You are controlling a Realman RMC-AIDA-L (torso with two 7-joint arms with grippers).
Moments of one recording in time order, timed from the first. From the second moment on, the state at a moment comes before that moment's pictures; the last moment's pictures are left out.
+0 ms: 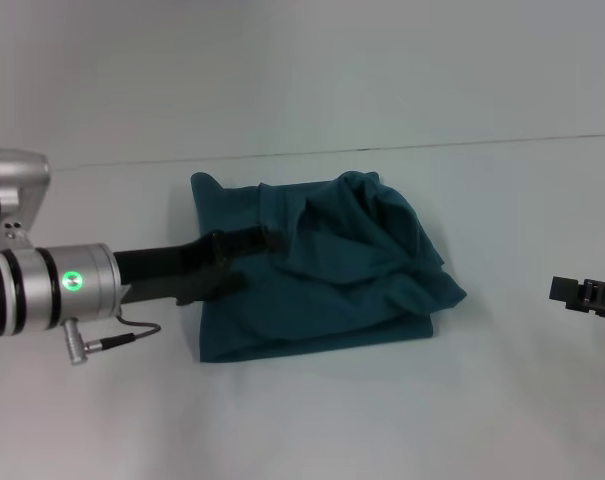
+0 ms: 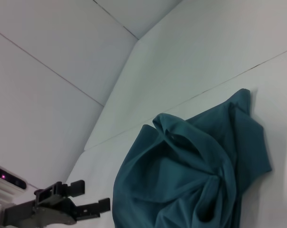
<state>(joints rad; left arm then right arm) -0.65 -2.16 0.88 0.71 2.00 1.20 -2.58 0.38 1.90 -0.49 -0.58 -2.01 -1.62 2.01</state>
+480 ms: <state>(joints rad) -0.75 -2.16 0.88 0.56 1.98 1.11 -2.56 0.38 1.90 -0.49 -0.58 -2.01 -1.60 2.01</state>
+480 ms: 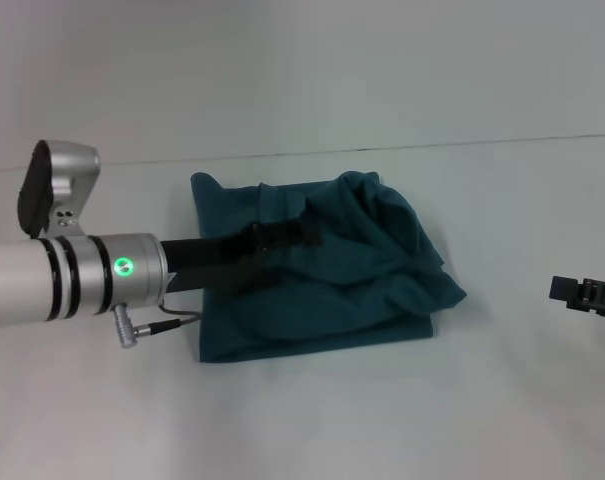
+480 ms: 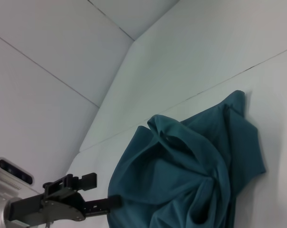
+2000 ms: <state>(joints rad) -0.80 -2.16 0.88 0.45 1.95 0.98 -2.54 0.37 1.91 -0.49 -0.58 -2.01 -1.60 2.01</state>
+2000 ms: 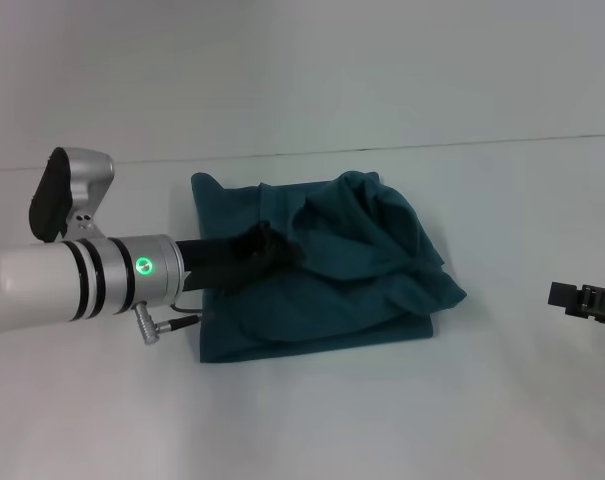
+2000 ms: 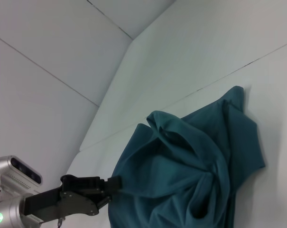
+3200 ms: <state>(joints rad) -0.90 -2.16 0.87 0.35 1.56 1.06 -2.20 0.39 1.92 -0.49 -0.58 -2.02 -1.59 2.01</state>
